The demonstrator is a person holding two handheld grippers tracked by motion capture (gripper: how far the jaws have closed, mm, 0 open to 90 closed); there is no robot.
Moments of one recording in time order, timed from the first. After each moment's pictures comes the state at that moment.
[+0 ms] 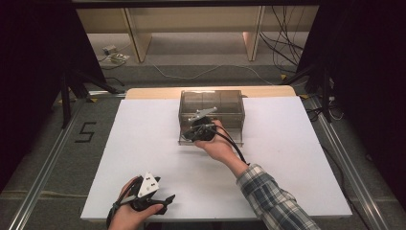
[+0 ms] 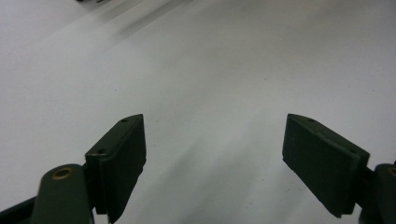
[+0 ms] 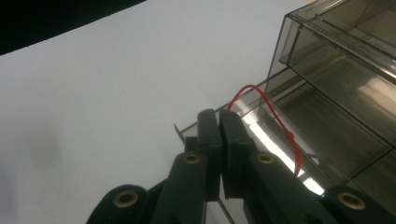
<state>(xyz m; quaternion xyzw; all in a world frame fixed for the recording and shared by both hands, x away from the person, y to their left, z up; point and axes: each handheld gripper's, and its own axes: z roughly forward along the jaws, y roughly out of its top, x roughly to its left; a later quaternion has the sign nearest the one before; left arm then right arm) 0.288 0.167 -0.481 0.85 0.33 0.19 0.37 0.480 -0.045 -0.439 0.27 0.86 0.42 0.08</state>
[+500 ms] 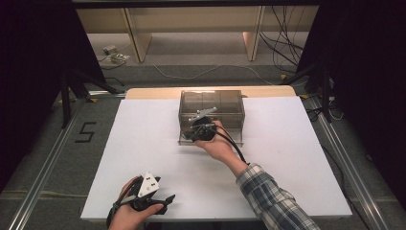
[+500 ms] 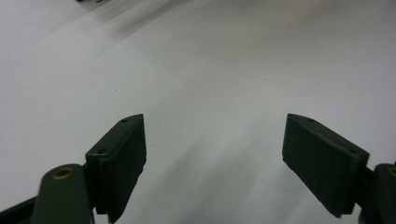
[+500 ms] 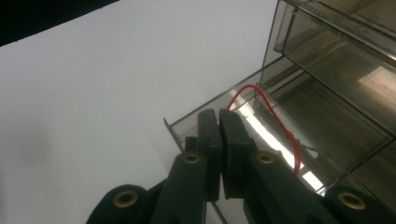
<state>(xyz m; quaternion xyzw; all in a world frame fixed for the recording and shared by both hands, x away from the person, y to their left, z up) 0.288 0.167 -0.481 0.85 0.33 0.19 0.37 0.485 -0.046 -0.445 0.28 0.87 0.41 0.08</state>
